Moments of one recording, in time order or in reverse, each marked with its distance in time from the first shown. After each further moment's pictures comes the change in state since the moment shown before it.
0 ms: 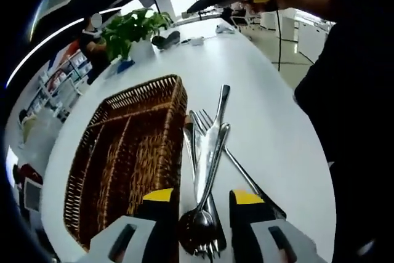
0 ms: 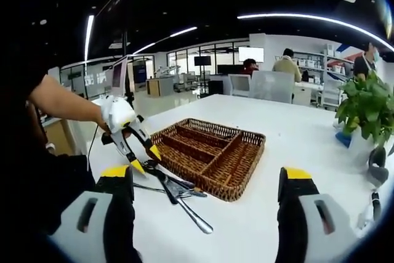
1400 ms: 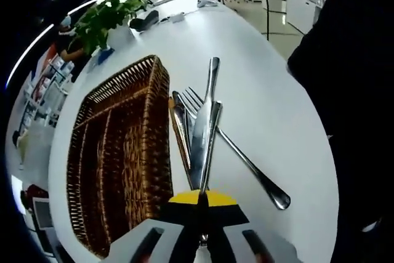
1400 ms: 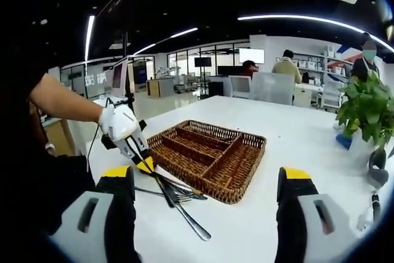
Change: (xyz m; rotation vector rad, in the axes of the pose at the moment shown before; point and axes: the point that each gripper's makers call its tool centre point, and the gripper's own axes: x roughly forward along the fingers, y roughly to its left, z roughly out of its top) left arm 0.006 -0.004 -0.017 0.159 0.208 -0.020; right arm 0.003 0.001 0.004 -0.002 -0.008 0.001
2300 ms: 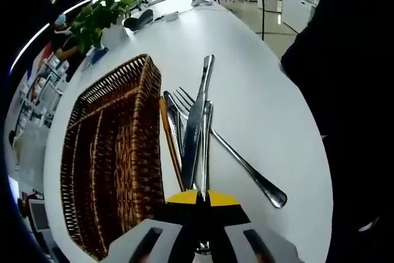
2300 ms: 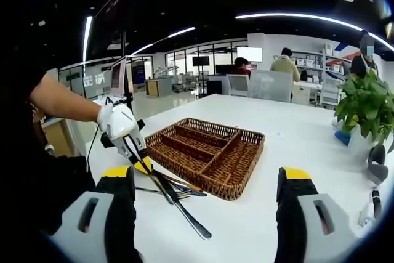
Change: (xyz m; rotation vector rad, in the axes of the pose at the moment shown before) left arm -0.006 -0.015 0.004 -0.008 -0.025 -0.047; right arm -0.002 -0.001 -0.008 0.010 0.011 -0.011
